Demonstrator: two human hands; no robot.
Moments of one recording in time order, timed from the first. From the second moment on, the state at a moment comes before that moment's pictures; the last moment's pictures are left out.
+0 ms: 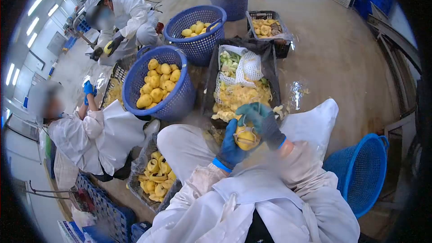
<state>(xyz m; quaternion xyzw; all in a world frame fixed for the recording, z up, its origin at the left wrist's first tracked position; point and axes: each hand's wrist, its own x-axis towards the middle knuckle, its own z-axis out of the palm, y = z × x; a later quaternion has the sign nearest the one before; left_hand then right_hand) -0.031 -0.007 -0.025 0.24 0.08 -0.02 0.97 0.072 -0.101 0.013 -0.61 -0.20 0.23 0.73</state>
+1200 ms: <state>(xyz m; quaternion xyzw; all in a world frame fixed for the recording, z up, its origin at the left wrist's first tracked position) -0.038 0.006 -0.038 0.39 0.00 0.00 0.92 0.185 -0.126 -0.059 -0.52 -0.01 0.05 0.85</state>
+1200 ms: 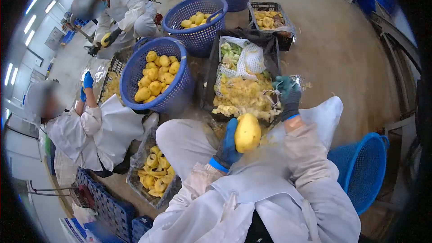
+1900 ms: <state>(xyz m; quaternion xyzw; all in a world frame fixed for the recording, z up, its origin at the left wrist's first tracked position) -0.046 -0.005 -0.033 0.47 0.05 -0.05 0.88 0.155 -0.152 -0.034 -0.54 0.02 0.07 0.84</state>
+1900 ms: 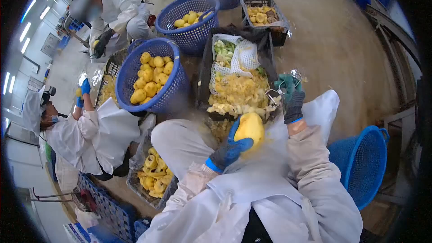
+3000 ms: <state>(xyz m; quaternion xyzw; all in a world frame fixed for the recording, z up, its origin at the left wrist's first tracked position) -0.043 -0.010 -0.035 0.59 0.06 -0.02 0.80 0.149 -0.147 -0.095 -0.68 -0.21 0.03 0.70</state>
